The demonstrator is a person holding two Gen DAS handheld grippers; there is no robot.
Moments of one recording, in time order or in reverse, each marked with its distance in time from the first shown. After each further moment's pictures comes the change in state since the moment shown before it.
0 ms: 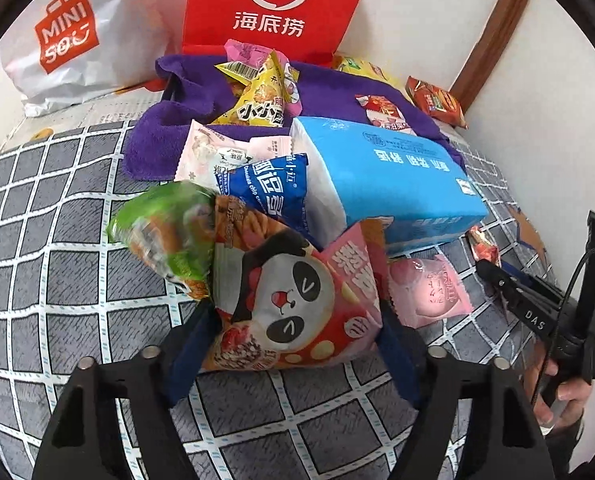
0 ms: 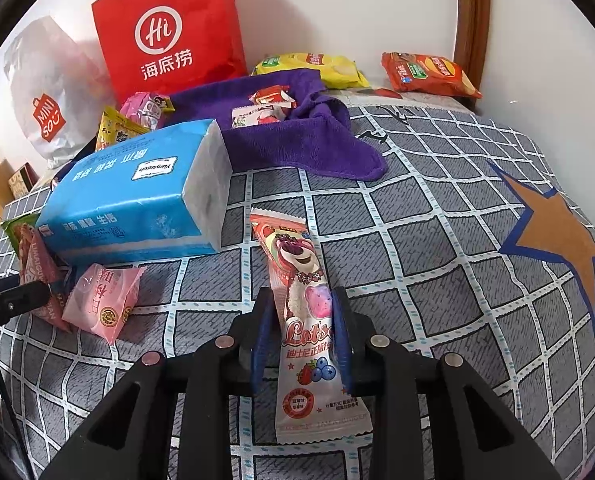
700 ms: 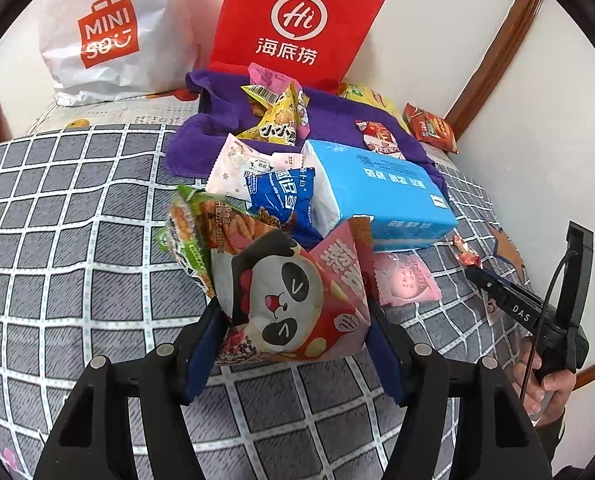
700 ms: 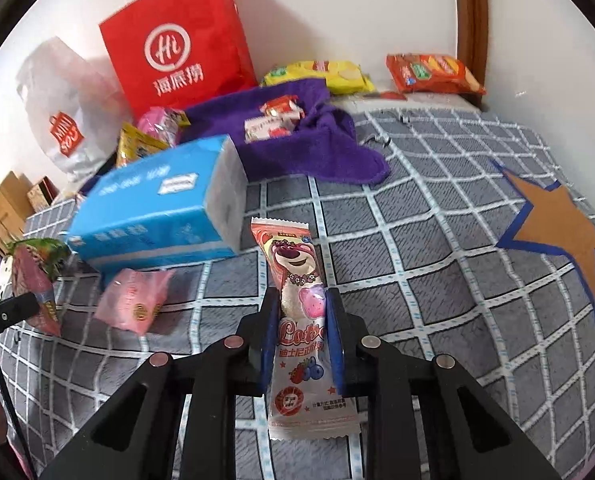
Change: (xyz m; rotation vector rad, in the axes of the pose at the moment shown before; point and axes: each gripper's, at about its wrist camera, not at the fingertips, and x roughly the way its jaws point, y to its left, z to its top) left arm -0.048 0.009 -0.018 -0.065 -0.058 -0.028; right arm -0.024 -0.007 0.000 0.030 -0.018 0.079
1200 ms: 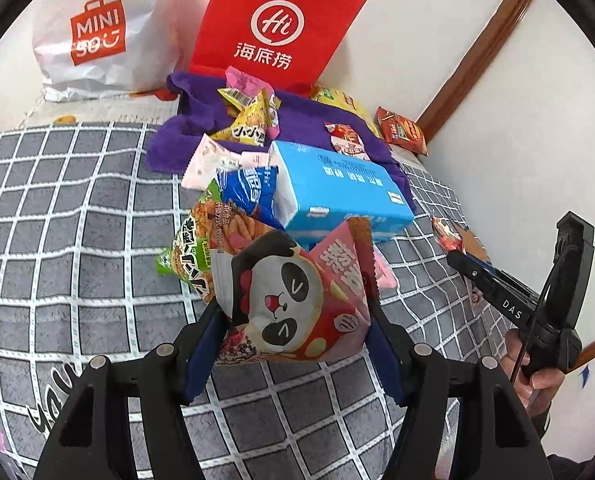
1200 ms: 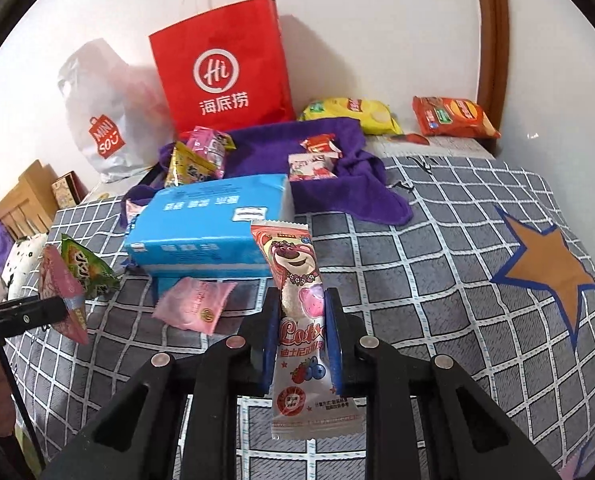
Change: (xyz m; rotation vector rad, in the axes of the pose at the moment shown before) left arm -0.016 -0.007 -0.011 -0.008 0.003 -0.109; right arm -0.045 0.033 0.006 -0.088 -0.068 0.041
